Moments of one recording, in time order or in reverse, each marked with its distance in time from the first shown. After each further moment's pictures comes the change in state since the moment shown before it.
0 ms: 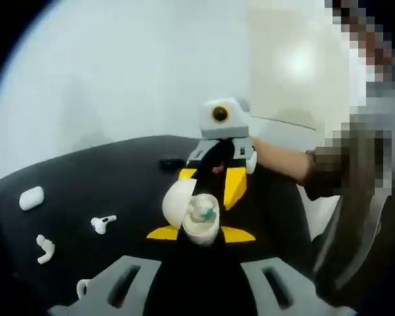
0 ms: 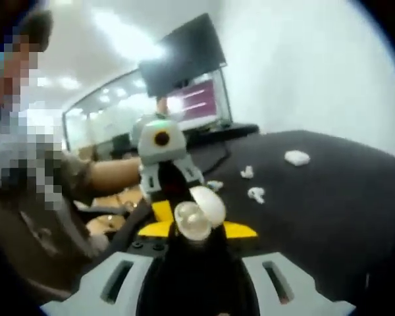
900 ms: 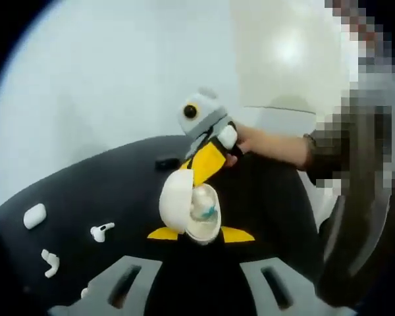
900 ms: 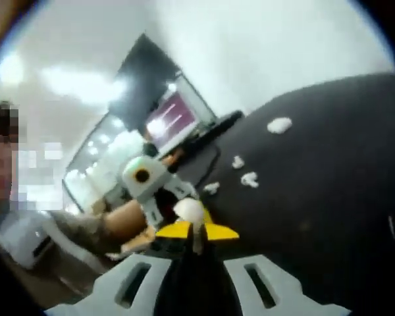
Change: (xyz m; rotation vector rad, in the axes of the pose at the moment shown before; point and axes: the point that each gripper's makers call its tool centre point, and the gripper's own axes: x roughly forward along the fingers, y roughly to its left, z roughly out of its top) left arm 0.006 -0.005 0.000 0.138 0.019 0.007; right arm 0.003 -0.007 0.003 0.389 -0.028 0.001
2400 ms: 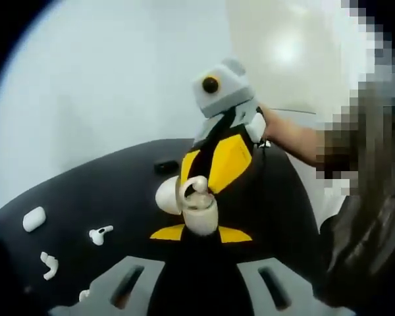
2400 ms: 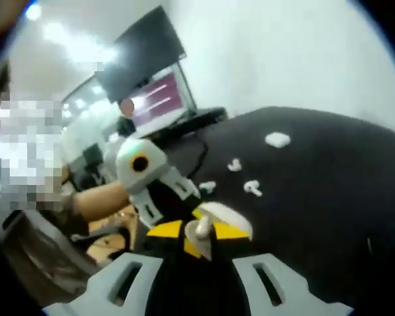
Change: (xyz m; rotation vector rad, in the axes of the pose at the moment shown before) left arm 0.003 0.001 0.000 0.005 -0.016 0.000; right arm 0.006 0.026 -0.001 -0.236 0.103 -0.229
